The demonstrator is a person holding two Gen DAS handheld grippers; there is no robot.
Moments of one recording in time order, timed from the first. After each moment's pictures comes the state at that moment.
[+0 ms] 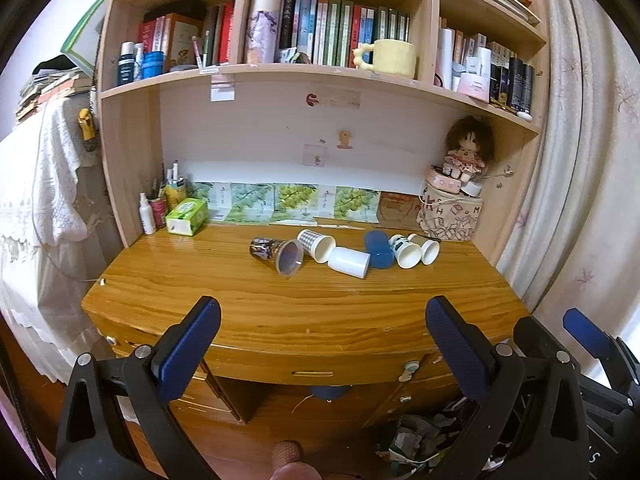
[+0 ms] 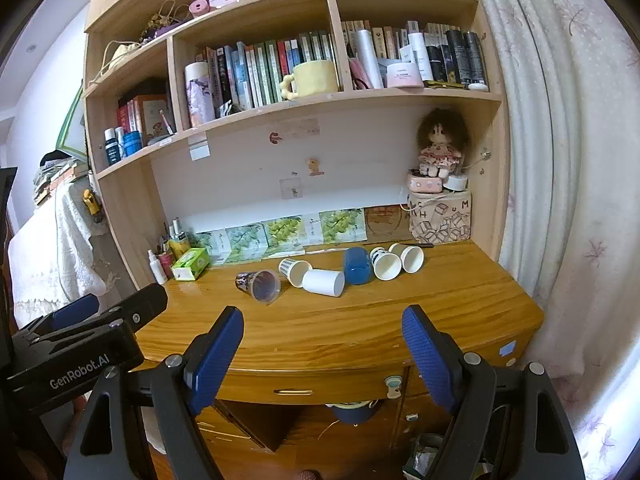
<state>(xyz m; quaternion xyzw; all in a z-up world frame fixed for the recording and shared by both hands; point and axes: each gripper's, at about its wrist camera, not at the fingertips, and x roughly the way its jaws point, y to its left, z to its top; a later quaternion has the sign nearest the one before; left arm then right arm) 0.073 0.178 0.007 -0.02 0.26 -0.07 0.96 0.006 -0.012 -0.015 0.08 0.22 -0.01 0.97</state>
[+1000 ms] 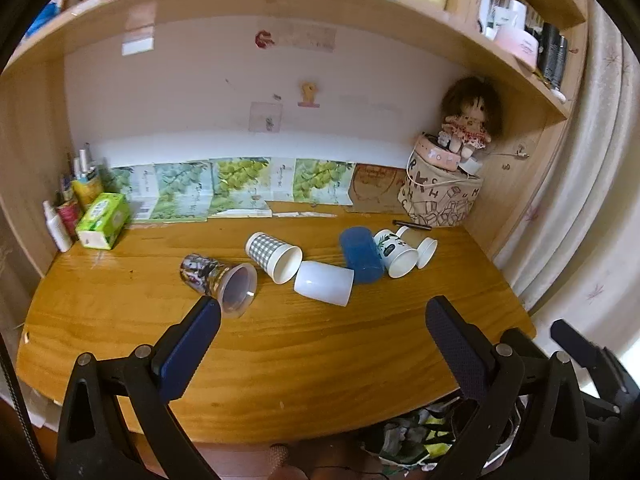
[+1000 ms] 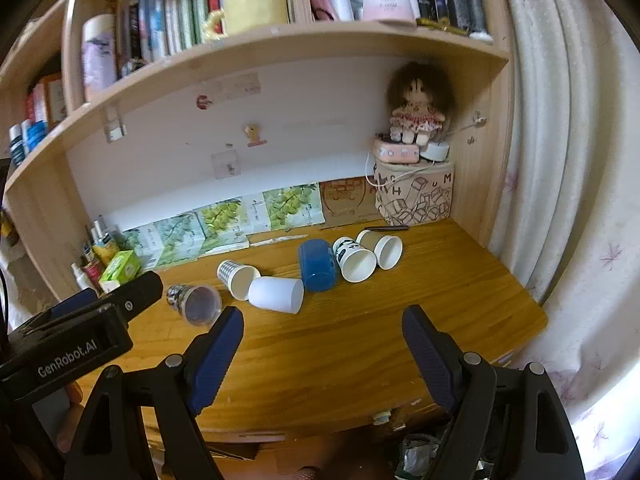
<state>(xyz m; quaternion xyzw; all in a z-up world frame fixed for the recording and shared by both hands) 0.301 0.155 -0.021 -0.02 0.36 -0.17 0.92 0.194 -0.017 -0.035 0.10 0.30 -0.11 0.94</state>
